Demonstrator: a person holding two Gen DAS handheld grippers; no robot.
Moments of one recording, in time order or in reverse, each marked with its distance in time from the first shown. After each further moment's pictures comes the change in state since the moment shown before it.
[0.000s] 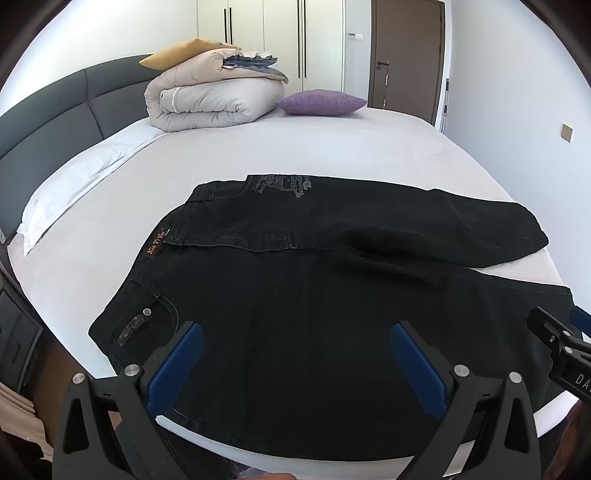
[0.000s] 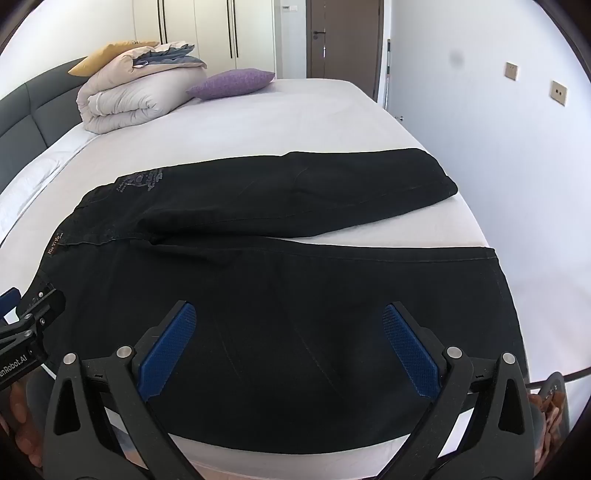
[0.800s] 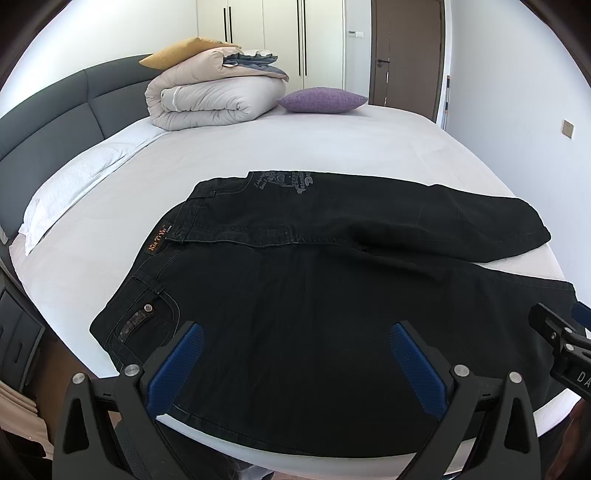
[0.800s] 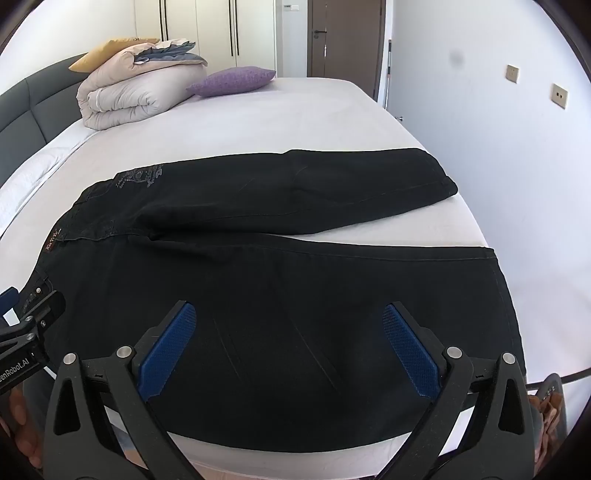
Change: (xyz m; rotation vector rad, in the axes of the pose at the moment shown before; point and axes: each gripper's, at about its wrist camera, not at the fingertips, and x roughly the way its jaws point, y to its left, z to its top) left arm 0.004 0.005 -0.007 0.010 0.004 0.011; right arm -0.002 0.004 -0.004 -0.012 0.003 -0.011
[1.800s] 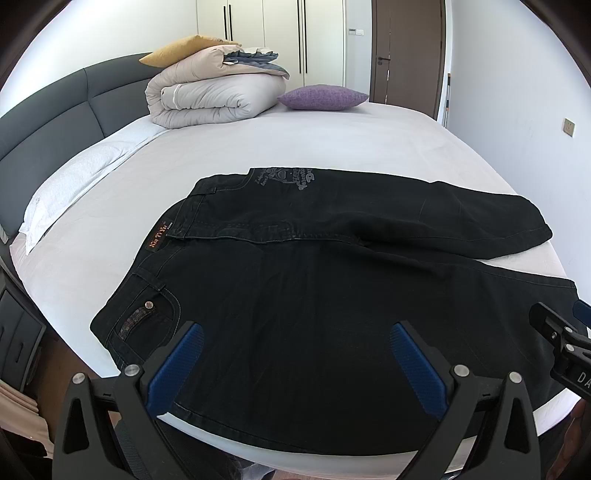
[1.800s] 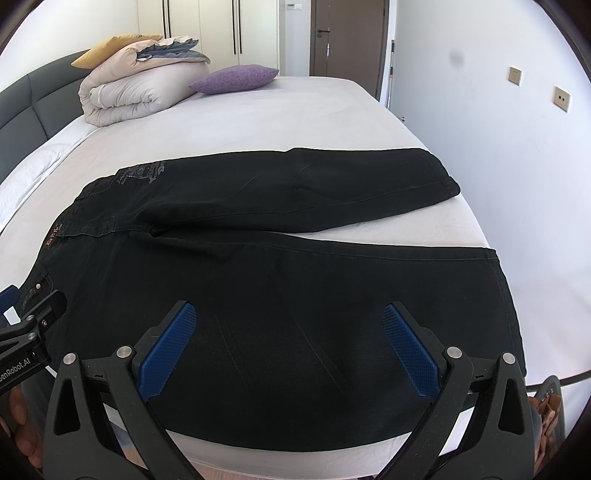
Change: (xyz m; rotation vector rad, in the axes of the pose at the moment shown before) left arm 0.002 0.002 -0.005 0.005 0.006 0.004; right arm 0.003 0.003 -0.001 -0.010 0.005 -0.003
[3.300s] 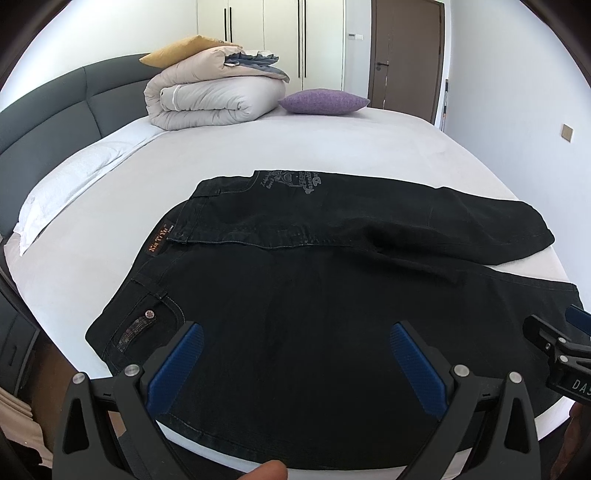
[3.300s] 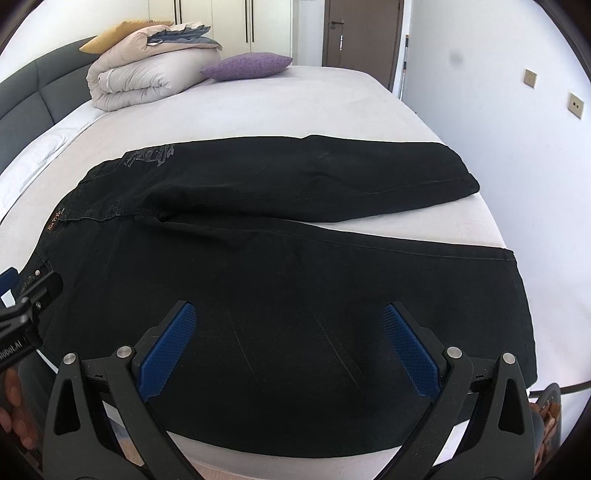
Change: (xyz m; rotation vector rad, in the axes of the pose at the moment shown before) left arm 0.017 0.025 0.001 -0.003 -0.011 -0.034; right arm 0.024 0.021 0.002 -0.052 0.049 0.031
